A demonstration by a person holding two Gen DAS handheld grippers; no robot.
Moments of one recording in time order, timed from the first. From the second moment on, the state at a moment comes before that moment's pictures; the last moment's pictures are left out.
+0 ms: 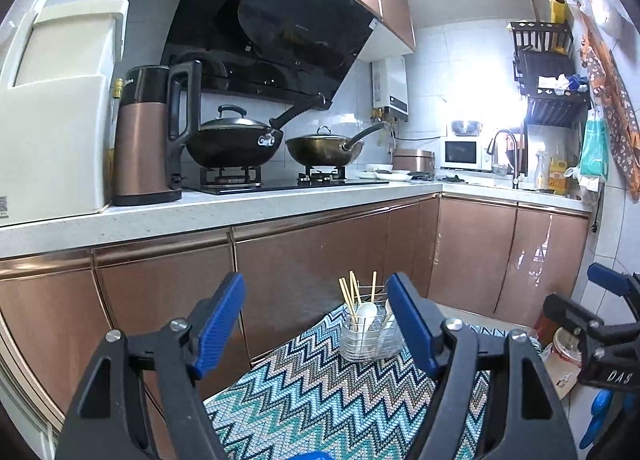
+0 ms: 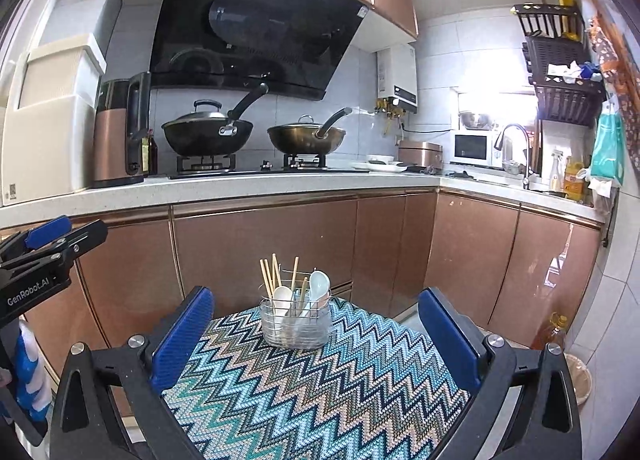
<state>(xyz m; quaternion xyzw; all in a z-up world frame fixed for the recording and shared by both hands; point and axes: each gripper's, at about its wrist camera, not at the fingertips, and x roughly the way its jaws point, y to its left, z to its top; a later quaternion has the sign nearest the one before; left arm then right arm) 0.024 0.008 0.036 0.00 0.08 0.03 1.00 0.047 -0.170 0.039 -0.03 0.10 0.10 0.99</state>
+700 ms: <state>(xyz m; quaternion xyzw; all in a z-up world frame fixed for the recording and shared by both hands) -0.003 0.007 0.039 0.00 0.07 0.02 1.00 0.008 -0.185 0.048 -0.02 0.08 0.06 1.00</state>
